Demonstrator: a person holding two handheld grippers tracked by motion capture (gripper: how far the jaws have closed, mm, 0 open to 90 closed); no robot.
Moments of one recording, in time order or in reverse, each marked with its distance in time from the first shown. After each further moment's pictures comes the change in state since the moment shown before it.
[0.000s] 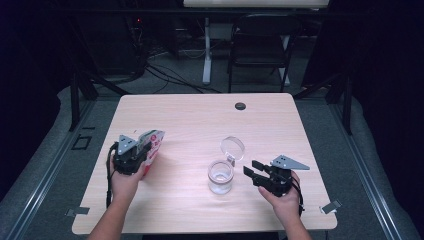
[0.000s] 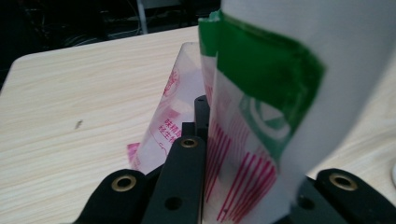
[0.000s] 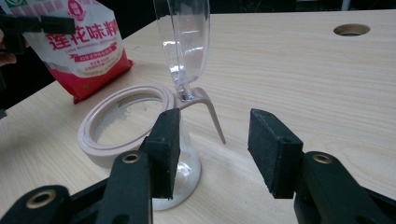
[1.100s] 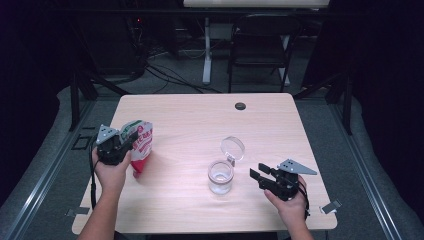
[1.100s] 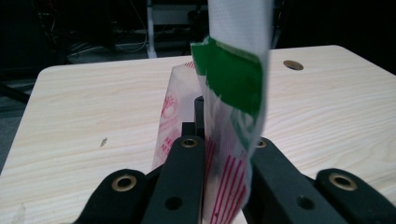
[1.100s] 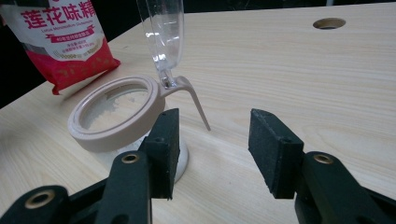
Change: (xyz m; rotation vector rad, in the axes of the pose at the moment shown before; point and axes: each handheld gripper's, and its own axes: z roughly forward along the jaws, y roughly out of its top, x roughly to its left) left arm 0.028 0.022 -0.010 -0.063 -0.010 -0.076; right arm -0.007 -0.009 -0.017 -0.009 -0.043 0.023
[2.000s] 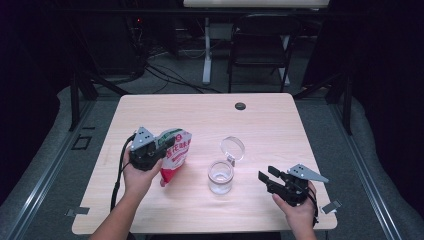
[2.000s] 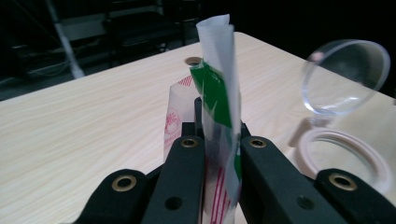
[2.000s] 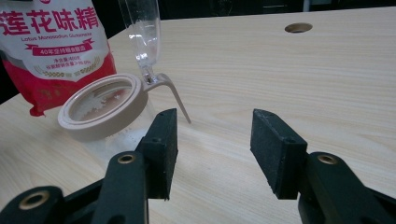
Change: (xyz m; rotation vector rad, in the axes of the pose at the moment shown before) left arm -0.093 0.010 0.006 0.018 -0.294 0.189; right arm -0.005 -0.006 -0.022 -0.029 -0.058 0.012
